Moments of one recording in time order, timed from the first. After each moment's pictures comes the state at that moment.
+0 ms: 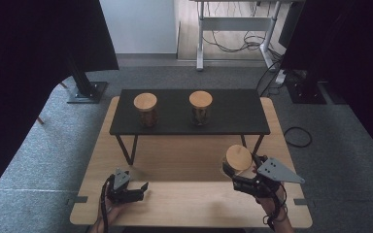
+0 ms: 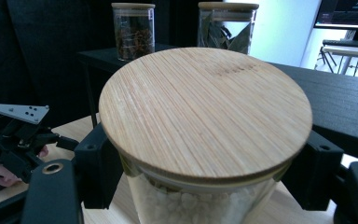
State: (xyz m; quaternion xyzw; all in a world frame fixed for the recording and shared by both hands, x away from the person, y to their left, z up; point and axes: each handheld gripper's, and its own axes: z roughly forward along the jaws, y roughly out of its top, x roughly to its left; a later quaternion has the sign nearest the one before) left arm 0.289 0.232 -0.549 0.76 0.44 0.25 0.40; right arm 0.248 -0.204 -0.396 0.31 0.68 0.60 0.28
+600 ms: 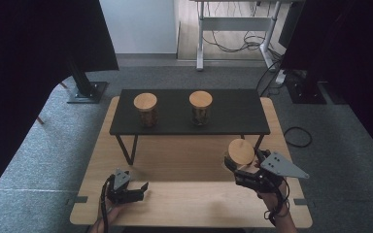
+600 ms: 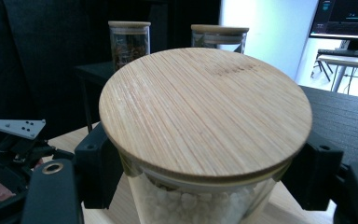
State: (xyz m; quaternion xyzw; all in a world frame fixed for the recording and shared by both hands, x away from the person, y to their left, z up) left arm 0.288 0.232 -0.549 0.77 0.44 0.25 0.40; right arm 0.253 -0.207 -0.381 0.31 0.67 0.61 0.28
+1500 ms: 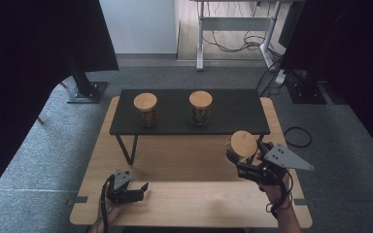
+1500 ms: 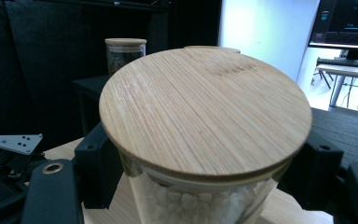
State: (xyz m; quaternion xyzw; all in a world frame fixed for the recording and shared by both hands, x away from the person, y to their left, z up) left arm 0.288 0.232 -0.549 0.77 0.44 0.25 0.40; right arm 0.264 -0.212 -0.364 0.30 0.67 0.61 0.29
